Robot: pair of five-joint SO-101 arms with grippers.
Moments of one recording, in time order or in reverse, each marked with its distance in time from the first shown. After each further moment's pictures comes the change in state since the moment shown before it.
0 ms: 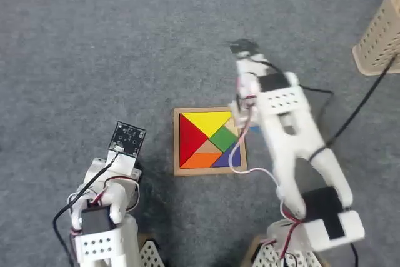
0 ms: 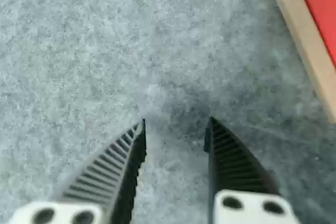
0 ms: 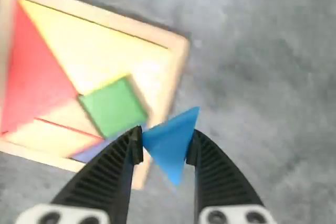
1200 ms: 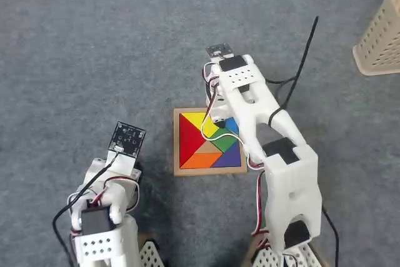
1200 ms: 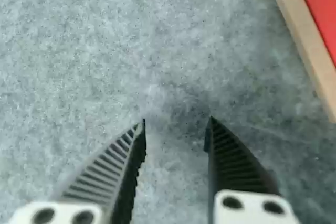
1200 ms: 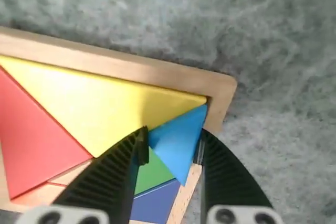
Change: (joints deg) left arm 0.0 0.0 0.0 0.0 0.0; right arm -4.0 33.1 -28.4 9.1 -10.5
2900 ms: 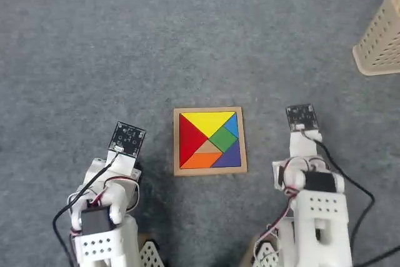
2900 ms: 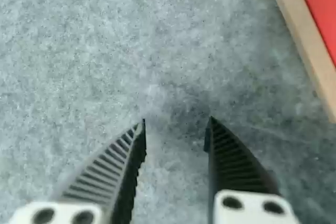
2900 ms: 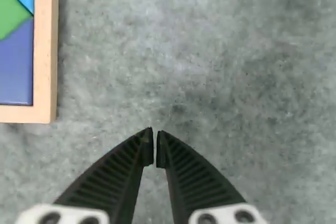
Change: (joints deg) left arm 0.0 0.0 0.0 0.0 0.0; right arm 26.0 -94.1 93.0 -23.2 15.4
